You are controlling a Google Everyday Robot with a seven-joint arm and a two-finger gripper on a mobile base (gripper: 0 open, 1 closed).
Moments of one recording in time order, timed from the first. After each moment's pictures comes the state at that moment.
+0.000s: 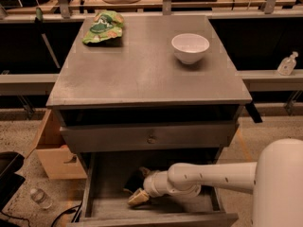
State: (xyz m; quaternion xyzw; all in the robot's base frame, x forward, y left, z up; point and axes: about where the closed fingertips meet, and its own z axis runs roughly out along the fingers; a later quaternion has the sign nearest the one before) arm 0.508 0.061 0.371 -0.53 0.74 0.24 0.33
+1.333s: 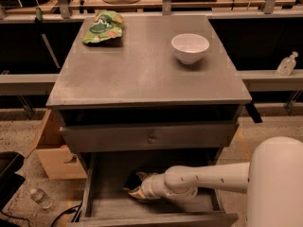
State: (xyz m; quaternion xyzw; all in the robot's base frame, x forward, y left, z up) arm 0.504 0.071 0.356 -0.53 0.74 0.24 0.33
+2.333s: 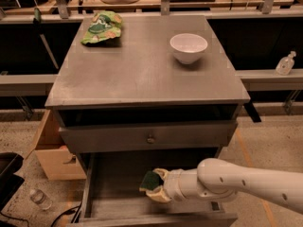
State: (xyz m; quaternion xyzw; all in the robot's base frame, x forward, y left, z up) arm 0.436 -0.005 0.505 -0.54 0.74 0.25 0.32
